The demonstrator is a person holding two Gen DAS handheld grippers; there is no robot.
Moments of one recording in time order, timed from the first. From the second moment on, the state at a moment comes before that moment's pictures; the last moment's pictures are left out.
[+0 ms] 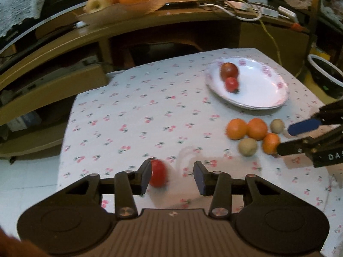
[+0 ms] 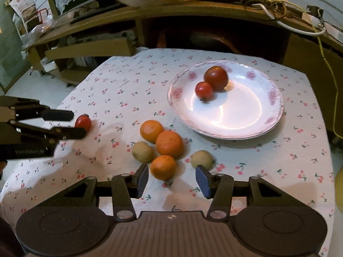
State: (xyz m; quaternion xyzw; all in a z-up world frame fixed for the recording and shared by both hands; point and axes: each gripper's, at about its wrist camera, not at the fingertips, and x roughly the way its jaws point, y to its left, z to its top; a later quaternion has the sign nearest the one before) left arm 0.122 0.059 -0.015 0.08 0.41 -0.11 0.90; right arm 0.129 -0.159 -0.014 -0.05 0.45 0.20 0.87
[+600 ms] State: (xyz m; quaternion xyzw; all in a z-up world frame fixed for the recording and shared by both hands) left arm 0.143 0.057 -0.049 0.08 0.43 -0.09 0.90; right arm 0.135 -0.155 -0.033 -0.06 0.47 0.20 0.86
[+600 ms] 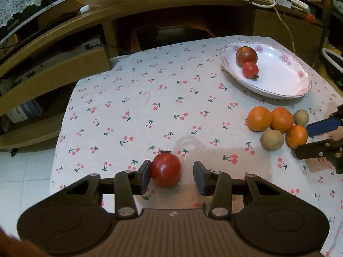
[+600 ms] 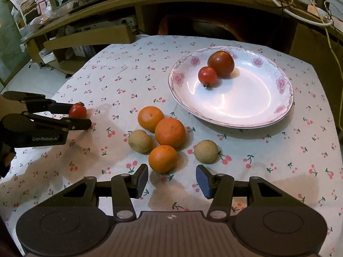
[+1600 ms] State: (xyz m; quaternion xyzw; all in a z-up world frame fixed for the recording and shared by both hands) left arm 0.135 0.028 -0.050 0.08 0.42 -0.15 0.89; right arm 0.126 -0.146 -0.034 -0.08 0.46 0.25 0.85
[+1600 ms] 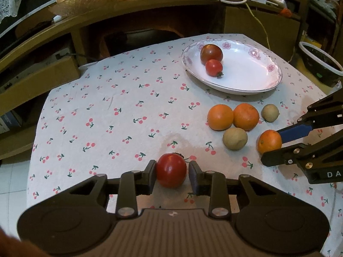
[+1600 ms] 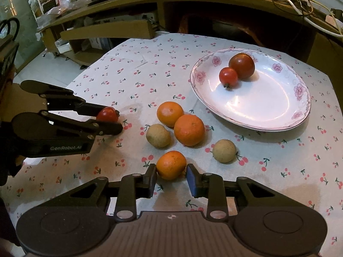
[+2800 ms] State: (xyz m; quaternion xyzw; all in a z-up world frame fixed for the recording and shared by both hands) left arm 0.077 -0.019 -0.046 0.12 0.43 -0.23 0.87; right arm 0.071 -0.174 -0.031 -0.11 0.46 0.24 0.85
